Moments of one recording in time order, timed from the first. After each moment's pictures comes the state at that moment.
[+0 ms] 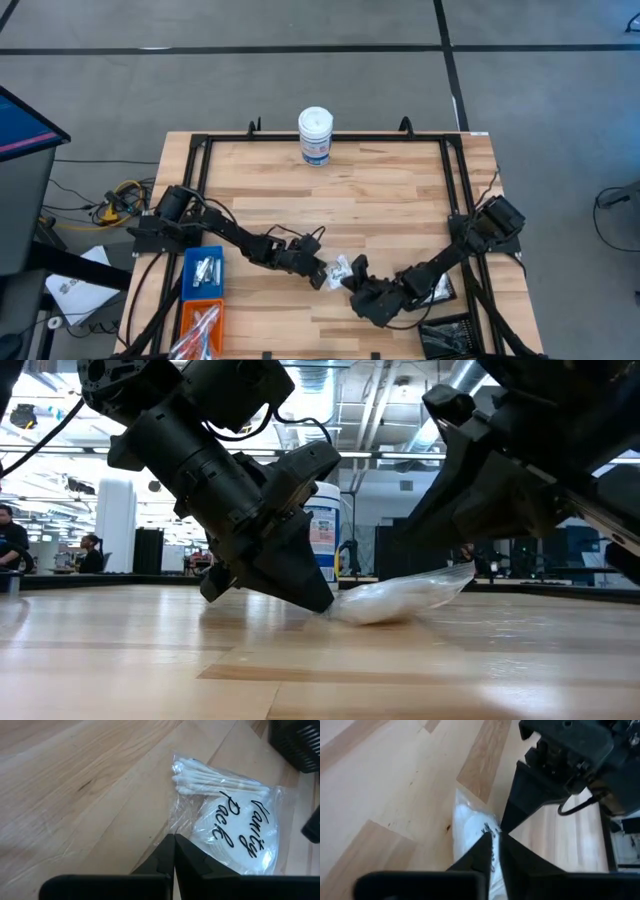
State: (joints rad) left arm -0.32 1.97 0.92 0.24 -0.30 -0.98; right arm 0.66 1.90 0.97 0.05 0.75 -0.24
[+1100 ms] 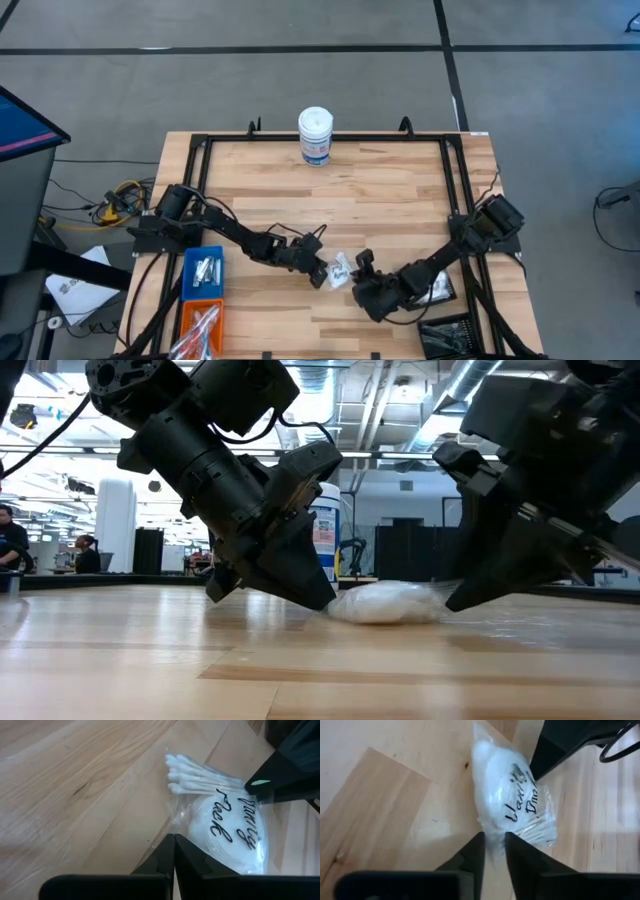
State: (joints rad) left arm -0.29 1.97 0.92 0.25 -0.25 -0.96; right arm 0.63 1.90 0.97 -0.19 0.65 -0.03
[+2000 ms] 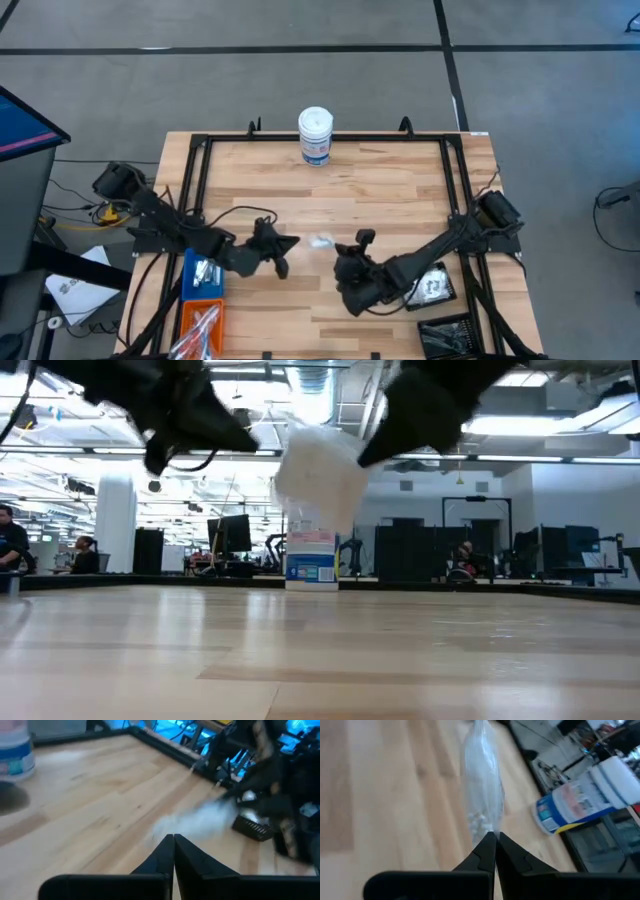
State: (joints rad) left arm -0.50 1.42 0.64 0.27 -0.87 -0.74; right arm 0.55 1.90 1.30 -0.54 1.04 0.36
